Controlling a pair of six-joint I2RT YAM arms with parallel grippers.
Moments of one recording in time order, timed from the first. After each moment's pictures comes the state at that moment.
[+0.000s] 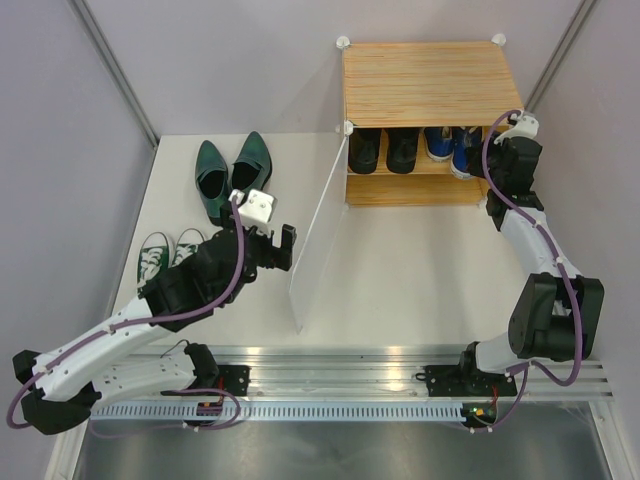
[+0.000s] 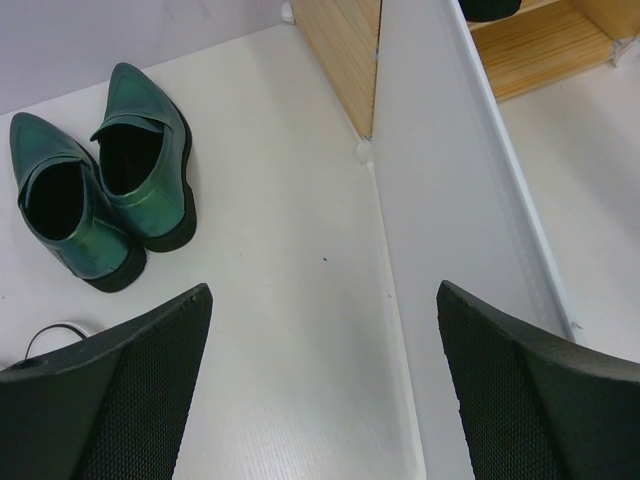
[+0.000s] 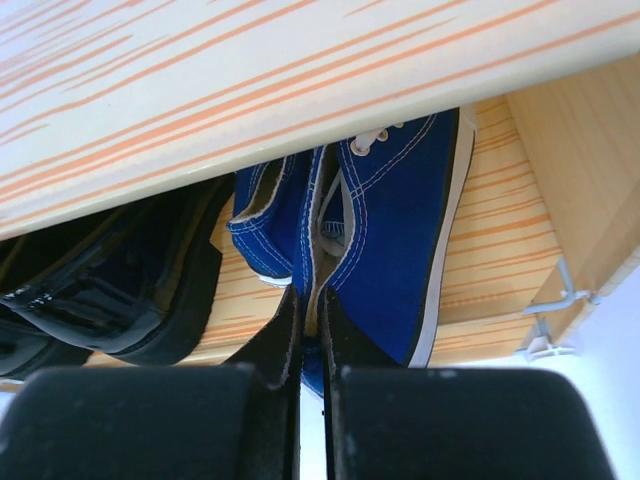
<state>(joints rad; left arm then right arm) -1.01 0.87 1.03 -0.47 -0.62 -0.14 -0.12 1.47 1.10 0.16 -0.13 0.31</state>
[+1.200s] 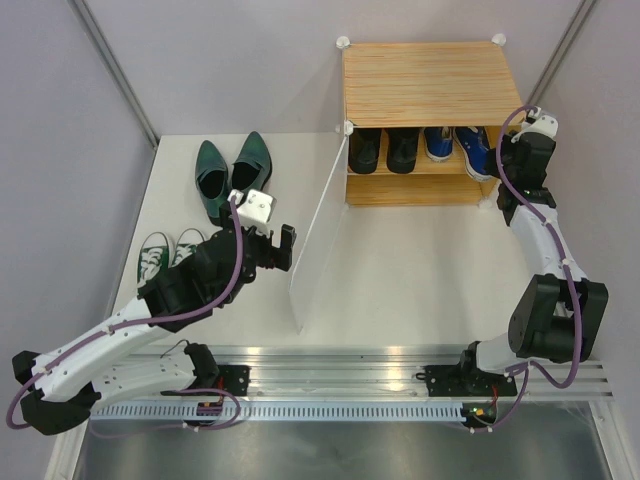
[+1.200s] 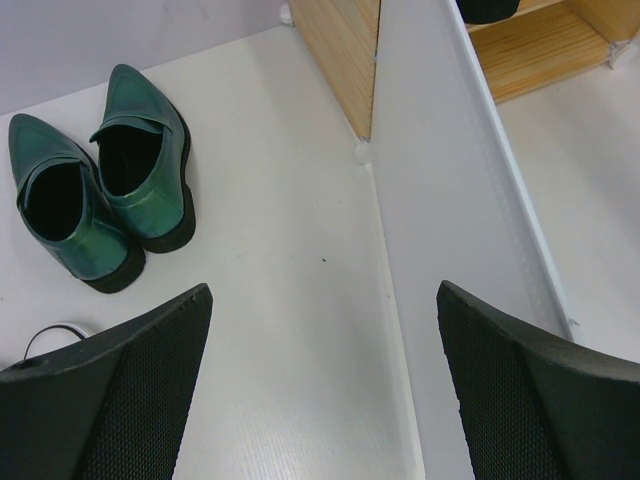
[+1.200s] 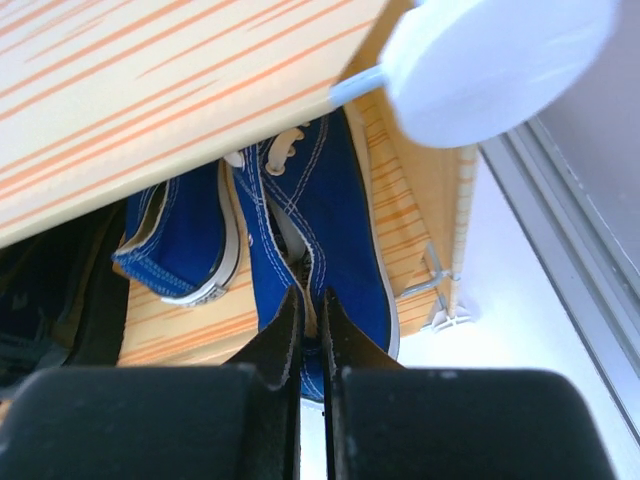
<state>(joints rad) -1.01 0.86 1.03 -0.47 -0.62 -0.14 -0.18 1.47 1.16 0.03 -0.02 0.28</state>
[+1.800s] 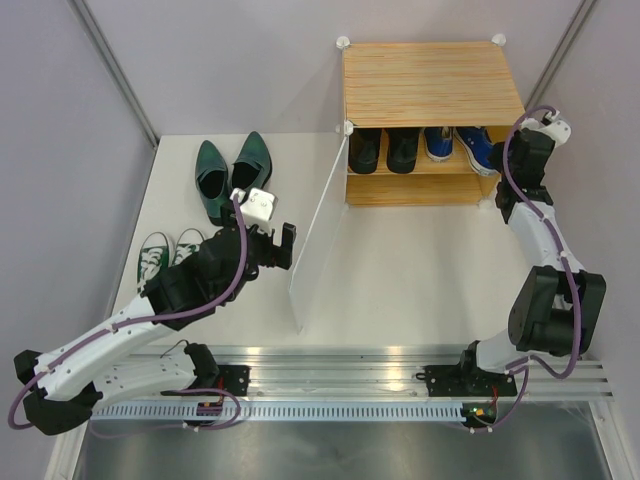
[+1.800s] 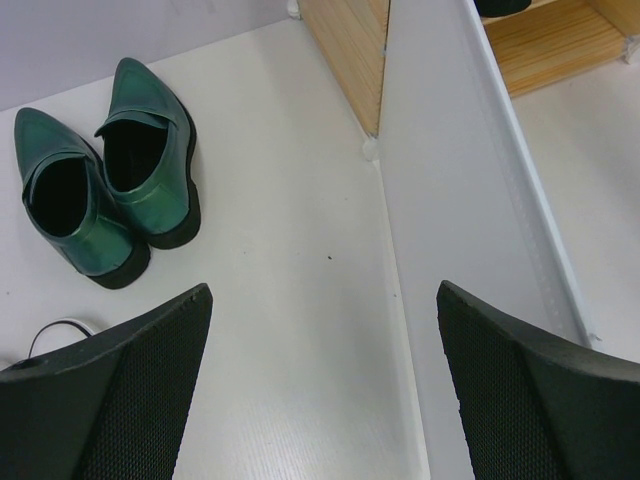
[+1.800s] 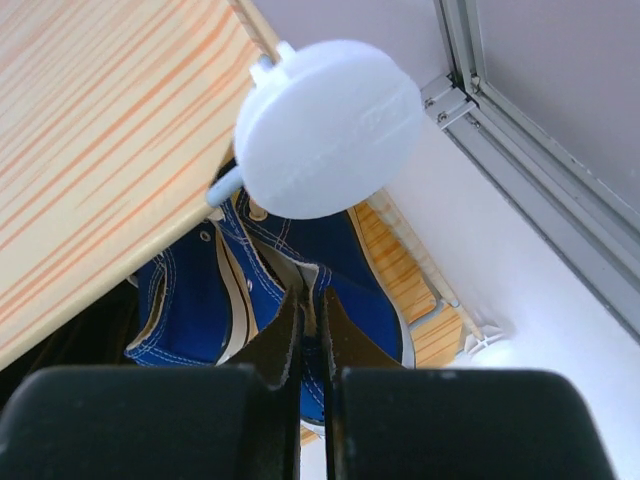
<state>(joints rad) -1.00 0.88 1.03 -0.47 -0.62 -0.14 -0.18 1.51 1.17 0.12 0.13 0.50</state>
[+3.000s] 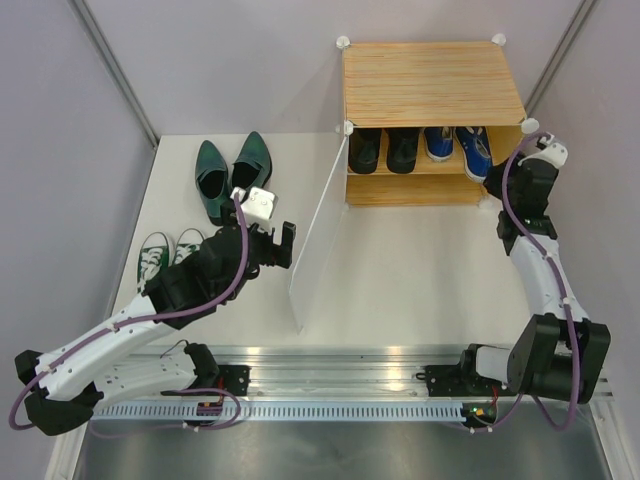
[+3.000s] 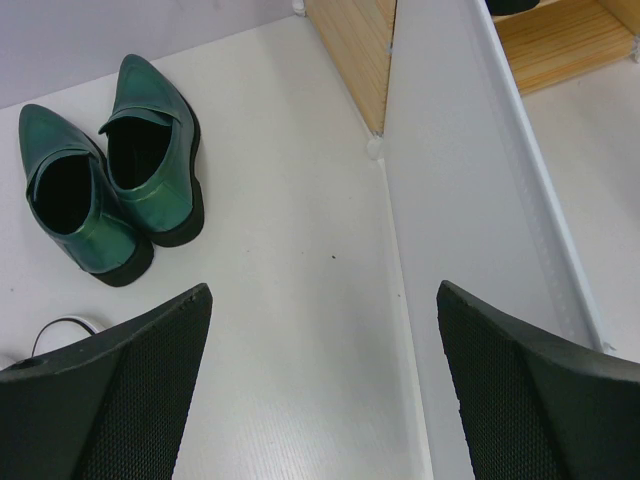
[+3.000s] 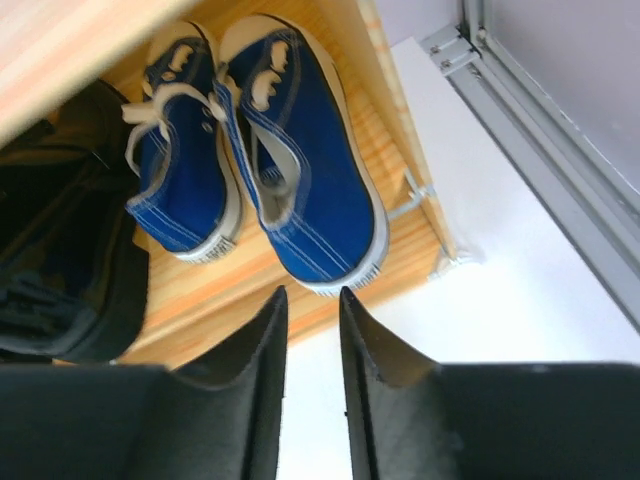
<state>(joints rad) -0.98 0.88 1.03 -0.47 -0.62 -0.14 -0.19 1.29 0.97 0.06 0.03 0.42</state>
